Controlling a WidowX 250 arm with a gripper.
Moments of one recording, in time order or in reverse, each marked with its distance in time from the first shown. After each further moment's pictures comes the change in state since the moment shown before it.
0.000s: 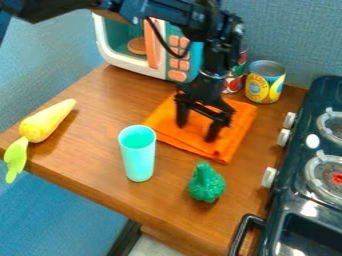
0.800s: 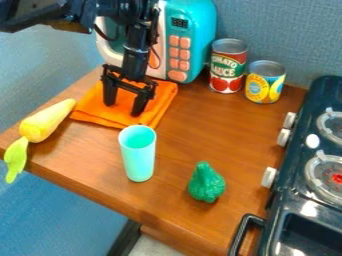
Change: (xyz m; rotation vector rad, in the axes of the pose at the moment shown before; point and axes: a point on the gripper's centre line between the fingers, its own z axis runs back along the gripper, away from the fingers) arm -0.007 0.117 -0.022 -0.029 0.172 0.160
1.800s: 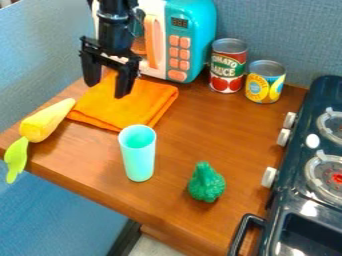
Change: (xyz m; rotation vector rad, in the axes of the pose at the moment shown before) arm -0.073 -0.002 0.063 -0.061 -0.143 -0.147
